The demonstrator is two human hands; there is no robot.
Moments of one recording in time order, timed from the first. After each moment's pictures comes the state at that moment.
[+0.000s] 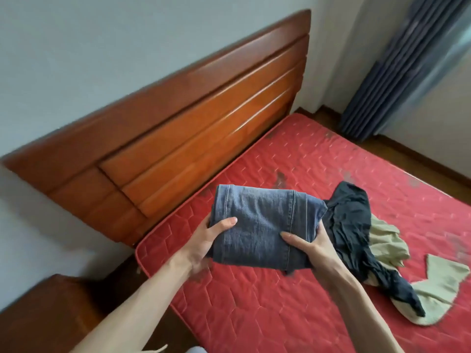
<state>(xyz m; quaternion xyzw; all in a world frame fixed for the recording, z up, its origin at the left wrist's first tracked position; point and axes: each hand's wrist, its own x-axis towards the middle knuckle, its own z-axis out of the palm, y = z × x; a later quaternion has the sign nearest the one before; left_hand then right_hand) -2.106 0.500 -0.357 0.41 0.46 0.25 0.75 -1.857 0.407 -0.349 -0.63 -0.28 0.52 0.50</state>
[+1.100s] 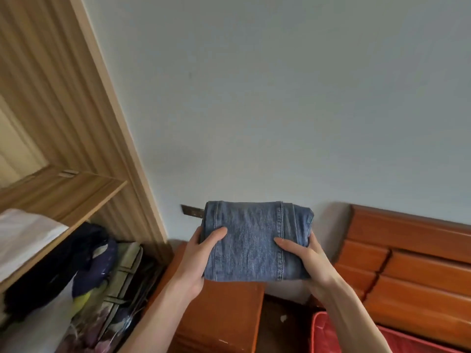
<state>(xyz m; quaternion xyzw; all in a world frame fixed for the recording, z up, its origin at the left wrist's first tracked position) -2.592 0.255 -0.212 0.08 0.61 0.70 0.36 -2.432 0.438 -0.213 -0.30 -0.52 0.77 0.20</state>
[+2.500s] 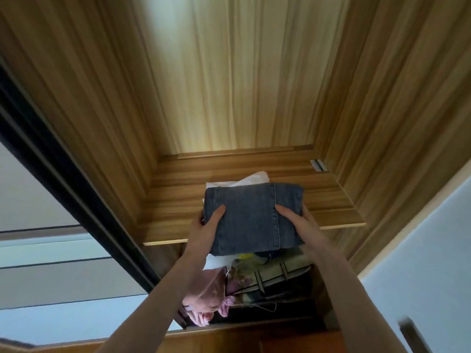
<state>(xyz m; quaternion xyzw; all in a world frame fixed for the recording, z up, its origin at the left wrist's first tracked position) -2.888 -0.065 -0.248 -0.35 0.58 0.72 -0.16 -3.008 0.140 -0.240 0.01 -0.63 0.73 -0.28</state>
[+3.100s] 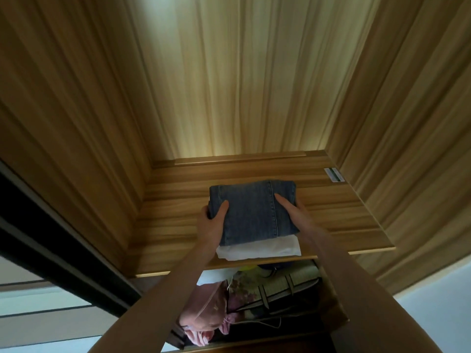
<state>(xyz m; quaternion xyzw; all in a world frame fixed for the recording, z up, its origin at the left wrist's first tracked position) -3.014 -0.160 -0.314 -0.35 0.61 0.69 -0.18 -3.138 0.033 -0.296 -0.01 -0.67 0.68 -0.30</state>
